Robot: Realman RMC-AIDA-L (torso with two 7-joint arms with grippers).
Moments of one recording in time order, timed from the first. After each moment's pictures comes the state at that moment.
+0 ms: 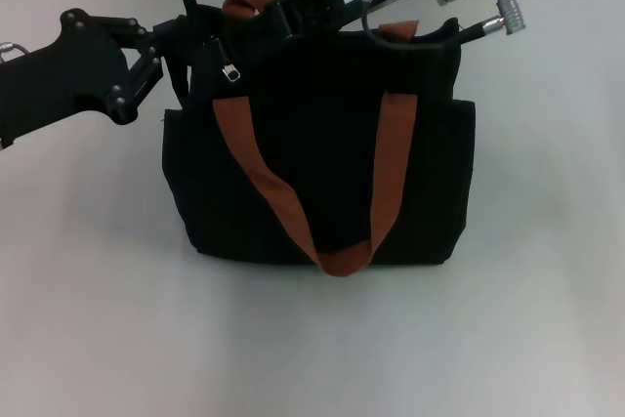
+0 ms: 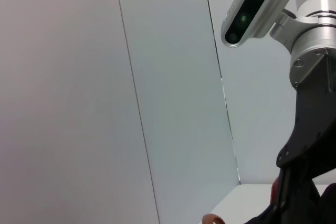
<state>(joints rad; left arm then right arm) -0.52 -2.03 0.46 0.56 1.84 1.65 -0.88 1.10 2.07 -1.03 -0.71 -2.02 -1.51 2.42</state>
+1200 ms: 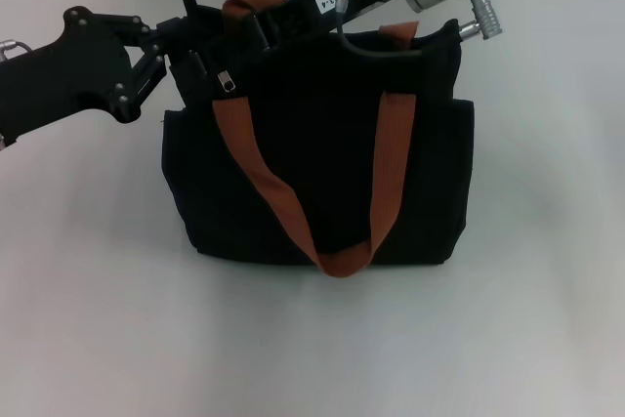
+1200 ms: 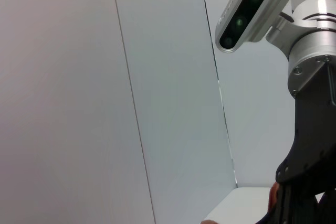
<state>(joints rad) -0.52 -2.03 0.46 0.57 1.84 1.66 -0.89 1.12 2.08 -1.08 -0.71 -2.02 -1.48 2.44</state>
